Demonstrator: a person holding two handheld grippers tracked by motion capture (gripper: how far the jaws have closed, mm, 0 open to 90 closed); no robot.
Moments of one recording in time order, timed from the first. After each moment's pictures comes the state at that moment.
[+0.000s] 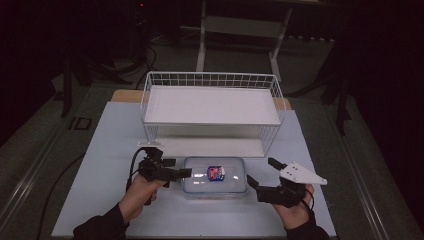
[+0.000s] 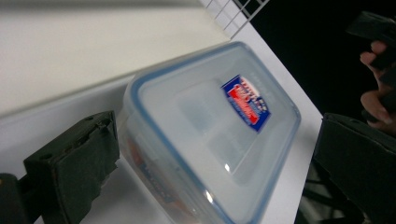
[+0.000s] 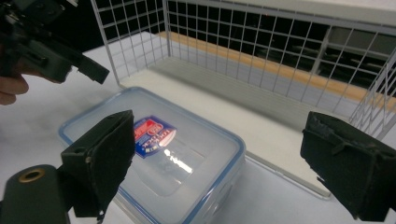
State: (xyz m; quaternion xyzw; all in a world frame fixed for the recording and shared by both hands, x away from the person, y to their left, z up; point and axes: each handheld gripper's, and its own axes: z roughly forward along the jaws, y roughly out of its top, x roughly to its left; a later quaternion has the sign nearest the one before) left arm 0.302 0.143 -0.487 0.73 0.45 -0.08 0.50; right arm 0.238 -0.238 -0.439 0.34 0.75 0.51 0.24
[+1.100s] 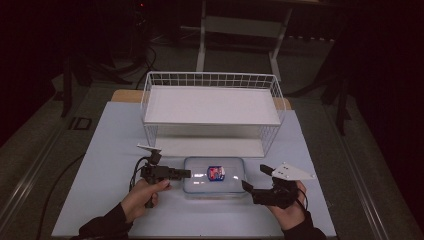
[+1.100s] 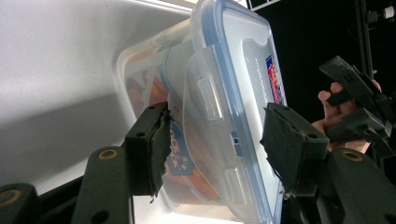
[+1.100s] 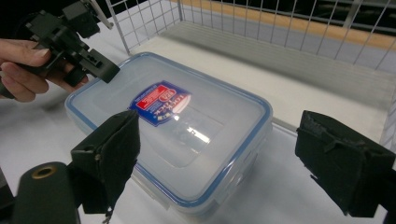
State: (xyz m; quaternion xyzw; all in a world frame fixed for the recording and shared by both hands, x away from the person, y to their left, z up) left arm 0.322 0.156 -0.542 0.65 0.53 -0.27 0.48; right arm 0.246 -0.233 -0.459 0.36 0.78 0.49 0.17
